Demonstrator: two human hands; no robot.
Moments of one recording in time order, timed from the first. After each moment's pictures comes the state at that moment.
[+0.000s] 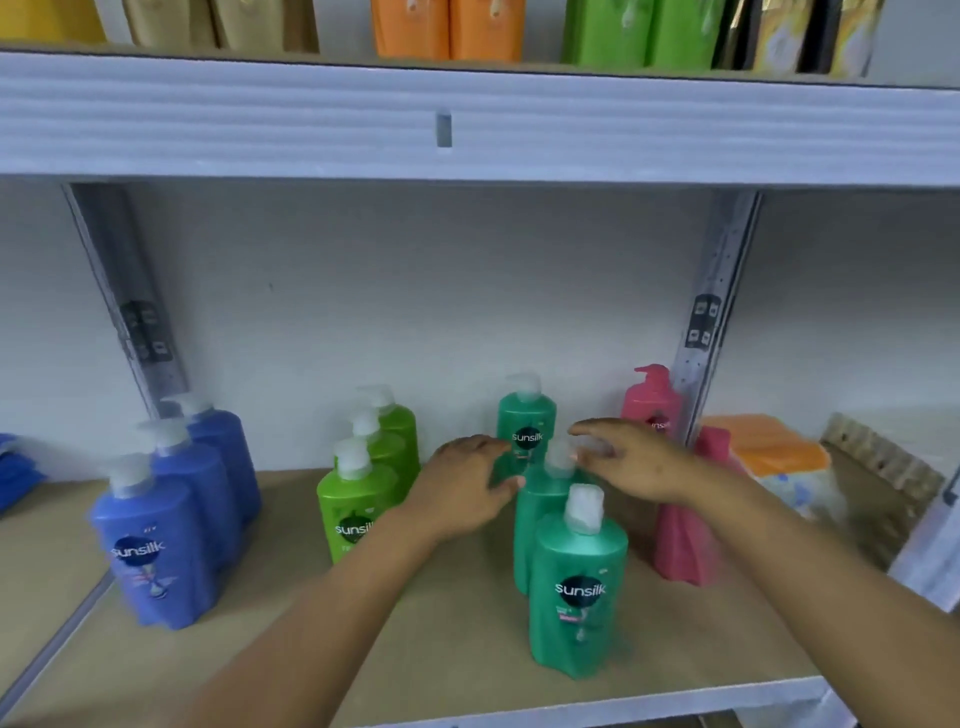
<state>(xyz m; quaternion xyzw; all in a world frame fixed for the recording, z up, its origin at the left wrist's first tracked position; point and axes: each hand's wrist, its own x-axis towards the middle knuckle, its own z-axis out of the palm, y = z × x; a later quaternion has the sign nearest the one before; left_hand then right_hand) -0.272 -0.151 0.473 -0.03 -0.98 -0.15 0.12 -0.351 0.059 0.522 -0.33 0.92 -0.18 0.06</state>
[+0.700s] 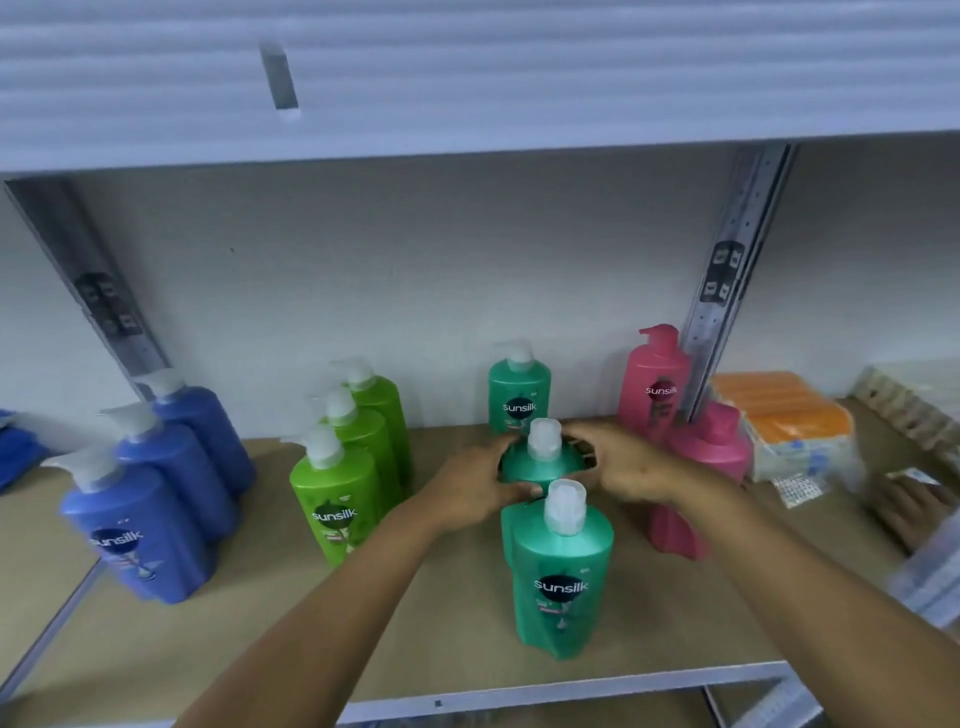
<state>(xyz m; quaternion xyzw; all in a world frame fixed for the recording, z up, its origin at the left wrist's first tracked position) -0.311 -0.134 0.447 -0.03 -0.94 -0.33 0.02 -0.392 0.058 0.479 -0.39 0.82 -0.36 0.20</state>
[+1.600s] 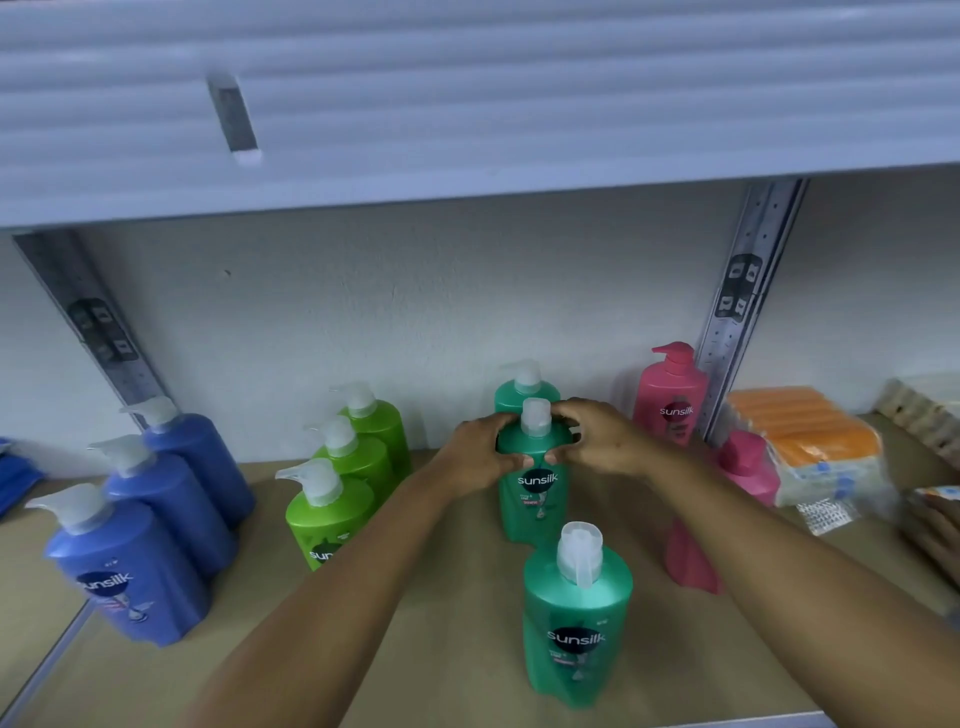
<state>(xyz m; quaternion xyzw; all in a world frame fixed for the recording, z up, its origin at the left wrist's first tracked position) -0.371 -0.158 0.461 0.01 -0.93 -0.36 0.03 -0.458 0.017 0.476 -0.38 0.85 -0.35 0.12</state>
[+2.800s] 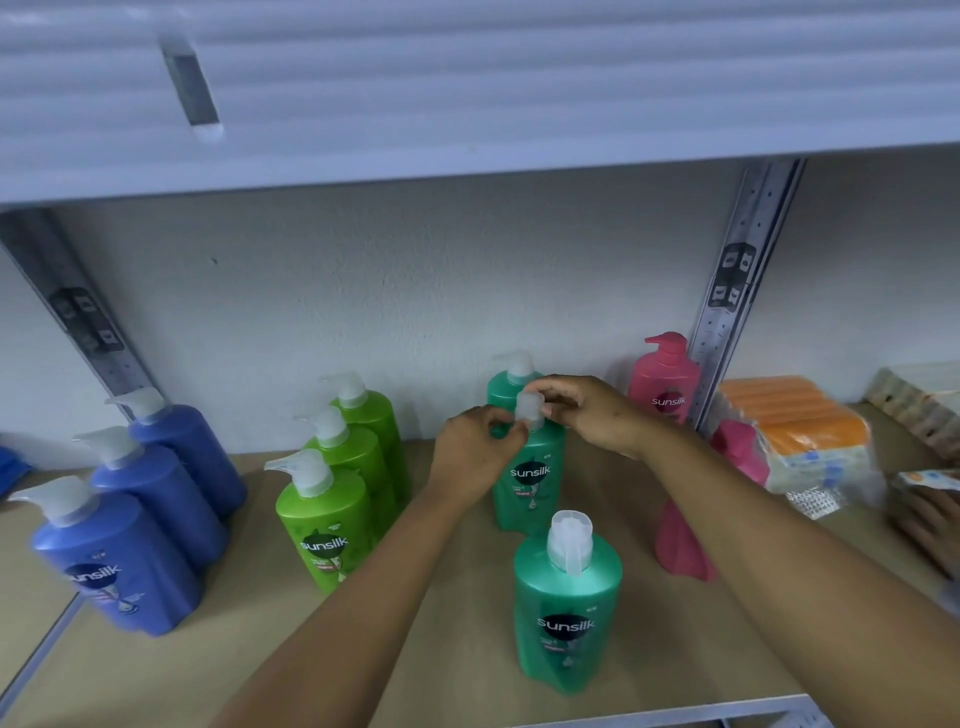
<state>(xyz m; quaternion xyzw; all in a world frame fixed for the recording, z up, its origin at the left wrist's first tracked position) -0.362 -0.137 0.451 0.11 -0.88 -0.40 0.22 -0.463 0.014 0.483 -0.34 0.80 -0.46 0.18</state>
